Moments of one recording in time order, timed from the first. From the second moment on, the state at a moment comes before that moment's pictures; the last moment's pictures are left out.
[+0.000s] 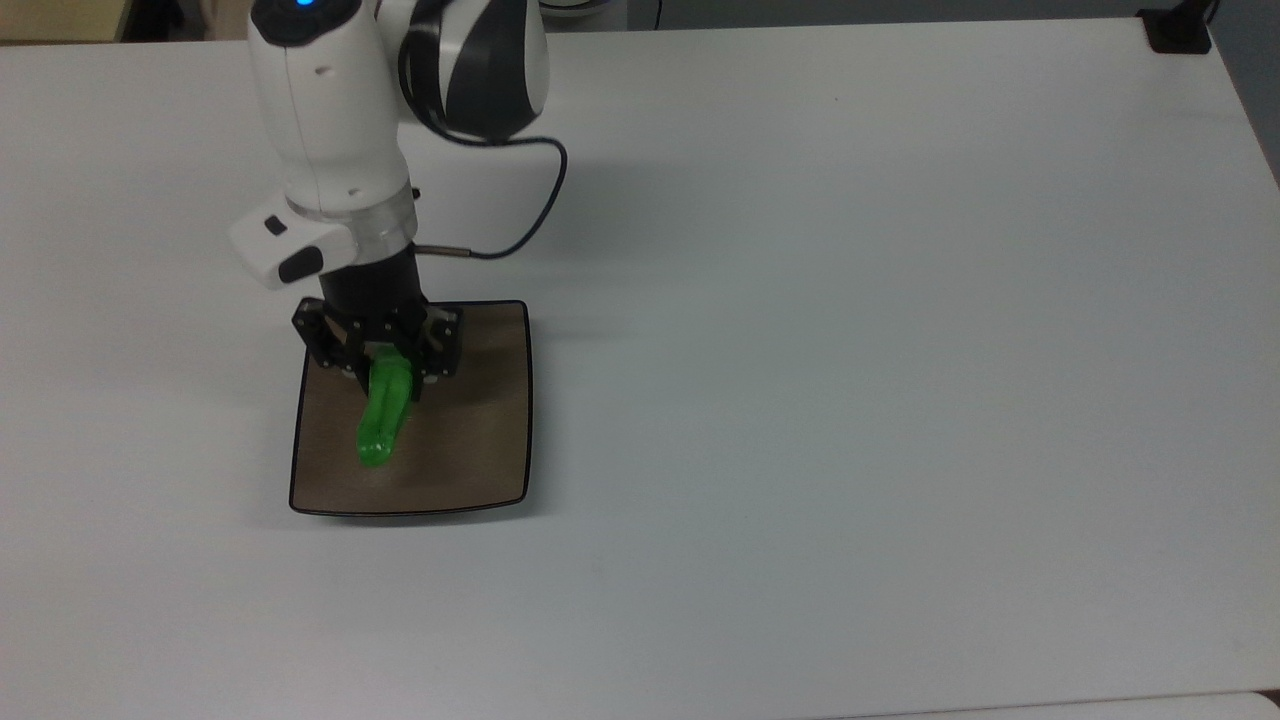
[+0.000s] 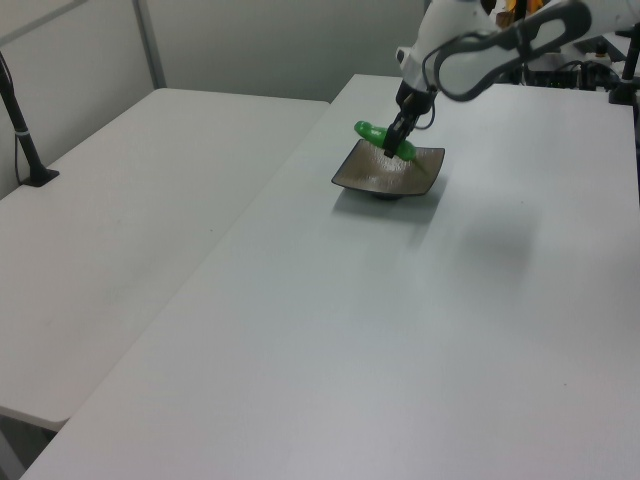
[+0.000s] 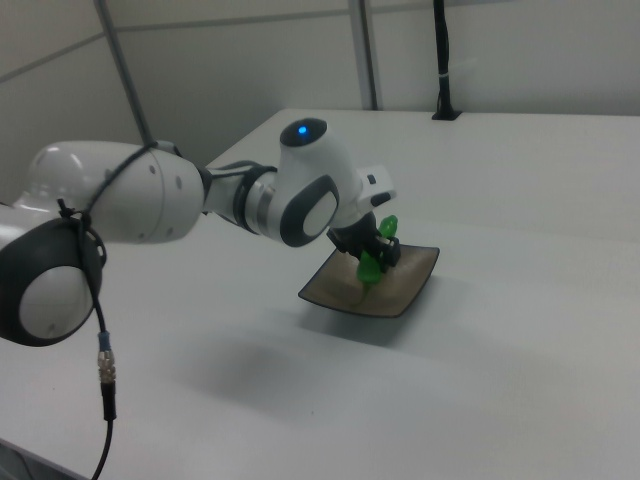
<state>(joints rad) -0.12 0.49 0.05 -1.65 0.02 2.53 -0.10</state>
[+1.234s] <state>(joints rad) -0.11 0.41 0.05 -1.61 0.02 2.45 -0.09</state>
